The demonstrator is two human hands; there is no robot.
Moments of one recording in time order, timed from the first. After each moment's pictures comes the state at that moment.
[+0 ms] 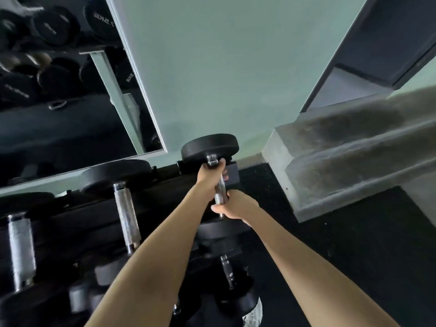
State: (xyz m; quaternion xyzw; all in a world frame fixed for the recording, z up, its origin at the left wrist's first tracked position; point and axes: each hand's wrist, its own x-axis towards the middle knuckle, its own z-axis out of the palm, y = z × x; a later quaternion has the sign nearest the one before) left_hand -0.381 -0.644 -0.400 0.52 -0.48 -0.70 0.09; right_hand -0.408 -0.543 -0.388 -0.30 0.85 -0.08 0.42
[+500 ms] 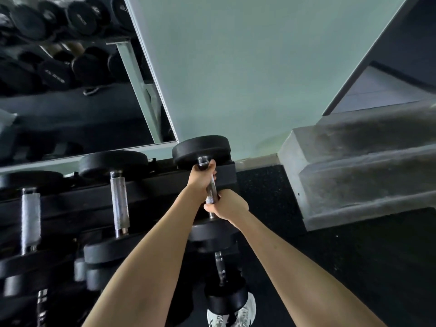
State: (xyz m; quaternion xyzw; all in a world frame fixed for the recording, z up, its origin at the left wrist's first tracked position) left_hand -0.383 -0.628 -0.395 0.57 -0.42 -0.68 0.17; right_hand -0.421 -0.537 -0.398 -0.34 0.83 -0.12 0.42
